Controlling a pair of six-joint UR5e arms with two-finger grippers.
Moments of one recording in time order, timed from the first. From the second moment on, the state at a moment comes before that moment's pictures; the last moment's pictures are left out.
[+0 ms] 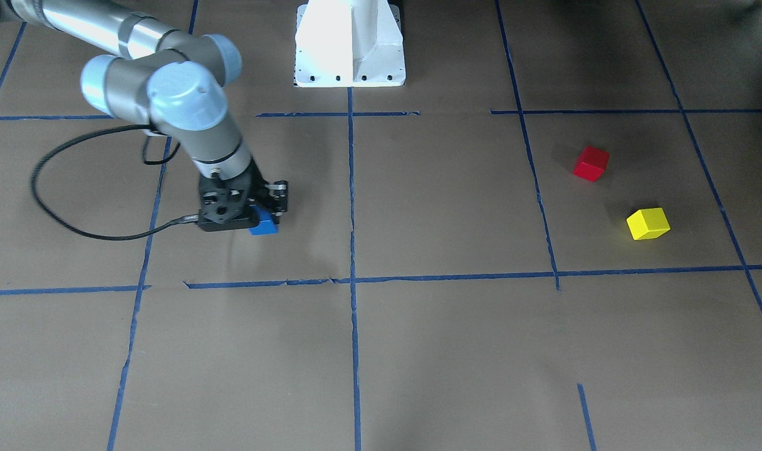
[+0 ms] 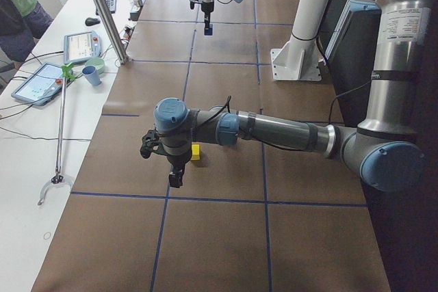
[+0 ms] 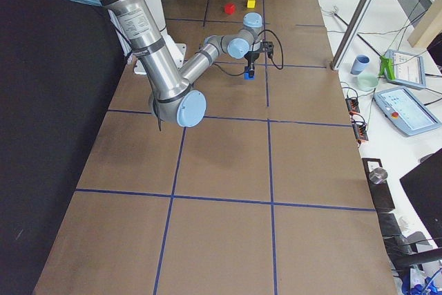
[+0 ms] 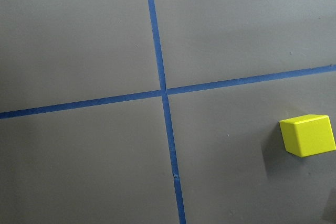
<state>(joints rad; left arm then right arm) -1.56 -1.60 -1.70 -1.49 -2.35 0.08 0.64 -0.92 1.59 -1.46 1.96 1.14</state>
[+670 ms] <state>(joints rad) -1.56 -1.60 -1.70 -1.49 -2.35 0.08 0.54 -0.68 1.37 -1.52 1.90 1.25</state>
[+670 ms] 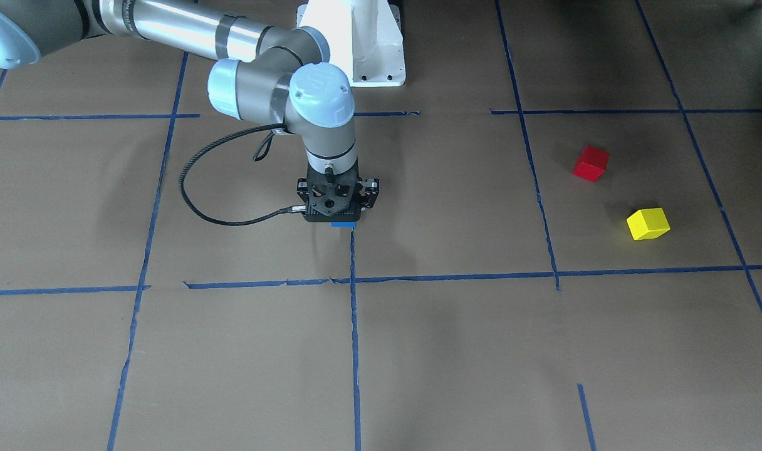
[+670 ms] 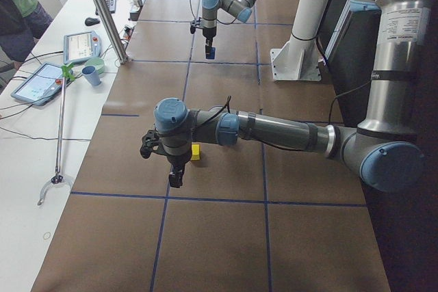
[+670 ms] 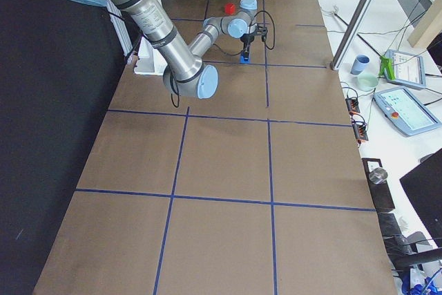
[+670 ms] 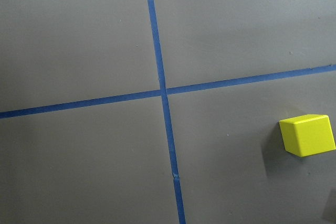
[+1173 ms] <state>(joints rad) -1.56 -1.60 -1.70 -1.49 -2.35 0.08 0.52 -0.67 1.33 -1.53 1.90 1.25</state>
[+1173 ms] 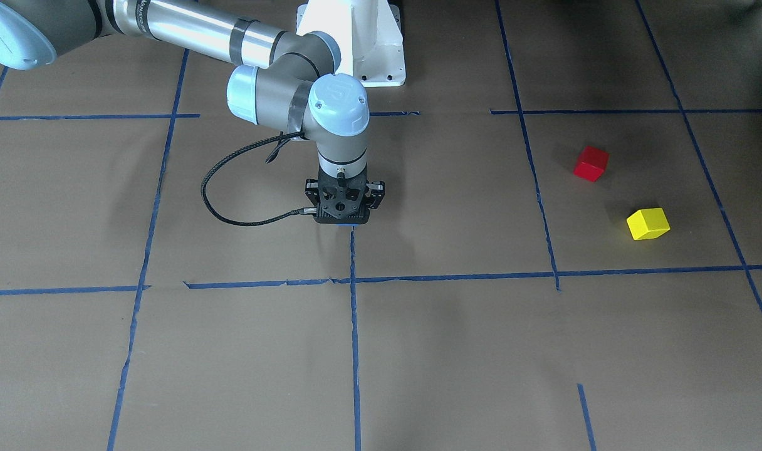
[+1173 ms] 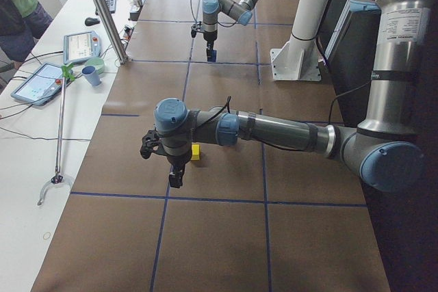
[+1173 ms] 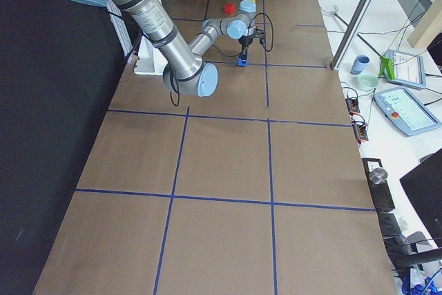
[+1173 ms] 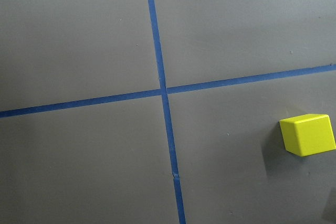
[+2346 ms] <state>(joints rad) -1.56 -1.60 -1.70 -1.49 -2.35 0.08 0.51 -0.65 1.30 -1.52 1.89 1.25</state>
